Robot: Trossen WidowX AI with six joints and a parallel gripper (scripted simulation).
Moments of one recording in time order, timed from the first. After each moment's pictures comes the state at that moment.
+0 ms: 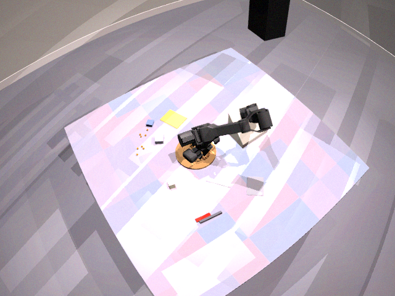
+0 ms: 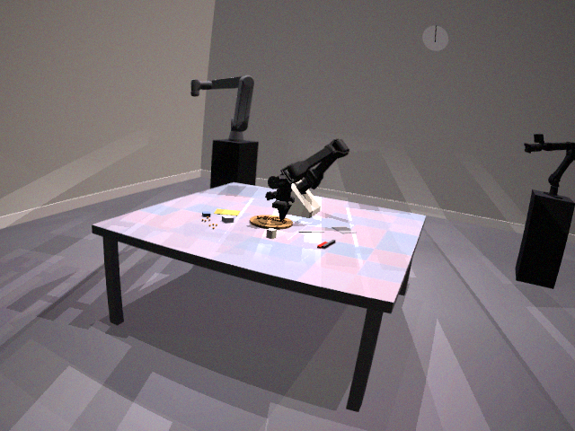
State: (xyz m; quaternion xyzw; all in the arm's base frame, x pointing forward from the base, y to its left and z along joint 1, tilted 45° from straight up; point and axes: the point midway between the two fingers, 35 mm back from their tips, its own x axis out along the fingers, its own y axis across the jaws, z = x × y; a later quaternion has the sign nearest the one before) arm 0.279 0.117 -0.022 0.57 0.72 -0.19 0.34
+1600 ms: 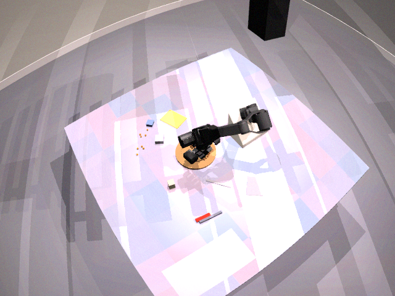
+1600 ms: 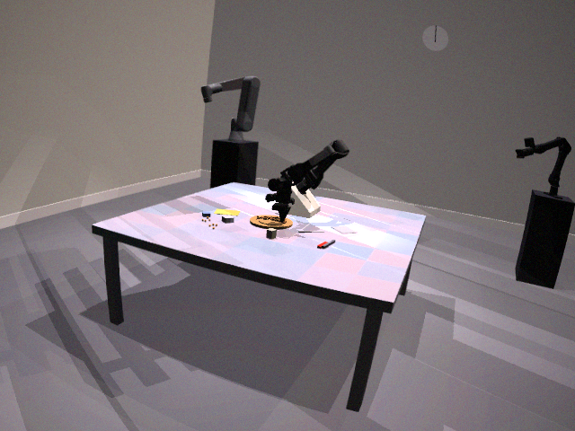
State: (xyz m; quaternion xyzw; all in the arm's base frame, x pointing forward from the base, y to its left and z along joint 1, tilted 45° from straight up) arm 0.275 0.123 -0.030 0.57 0.72 -0.19 0.34
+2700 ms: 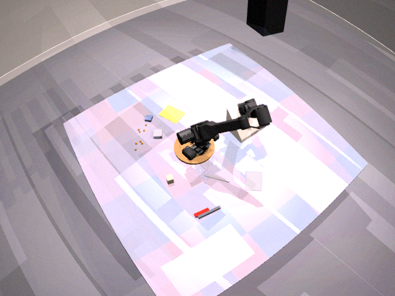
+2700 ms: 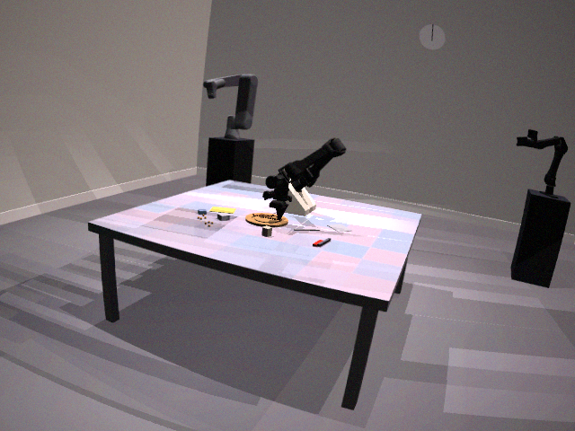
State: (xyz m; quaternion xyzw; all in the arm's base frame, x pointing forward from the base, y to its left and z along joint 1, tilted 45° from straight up) arm 0.279 0.128 -0.019 0.57 0.72 -0.20 0.34
